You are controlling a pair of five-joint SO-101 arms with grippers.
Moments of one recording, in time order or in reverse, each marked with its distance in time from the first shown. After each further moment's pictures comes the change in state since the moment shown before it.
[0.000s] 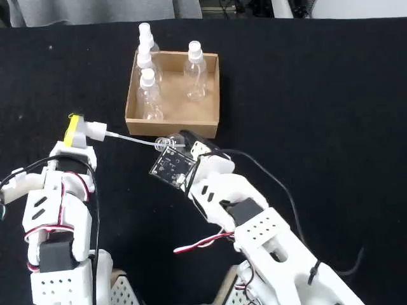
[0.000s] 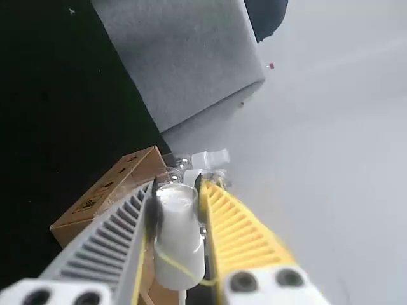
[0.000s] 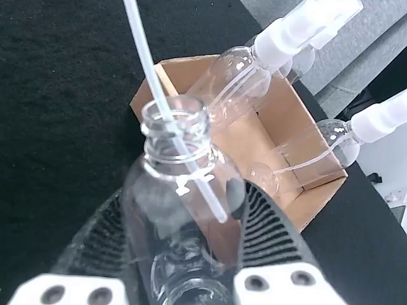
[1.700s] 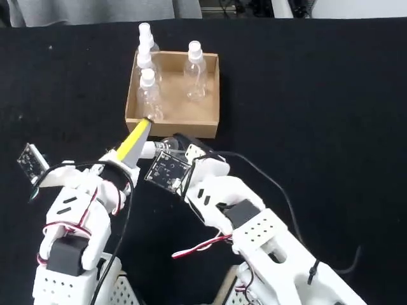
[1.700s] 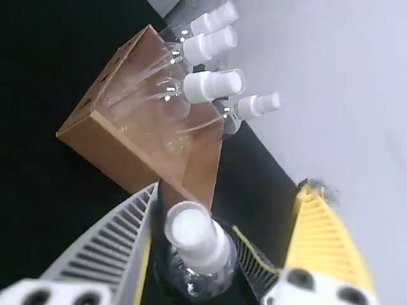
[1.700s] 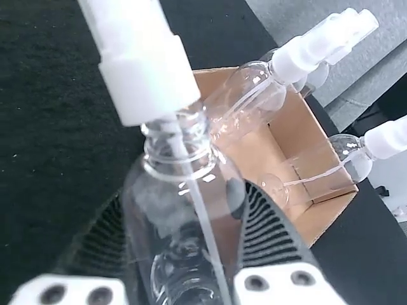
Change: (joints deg) left arm 17.8 -0.3 -0.8 11.3 -9.6; right arm -2.5 0.0 0.0 0.0 0.1
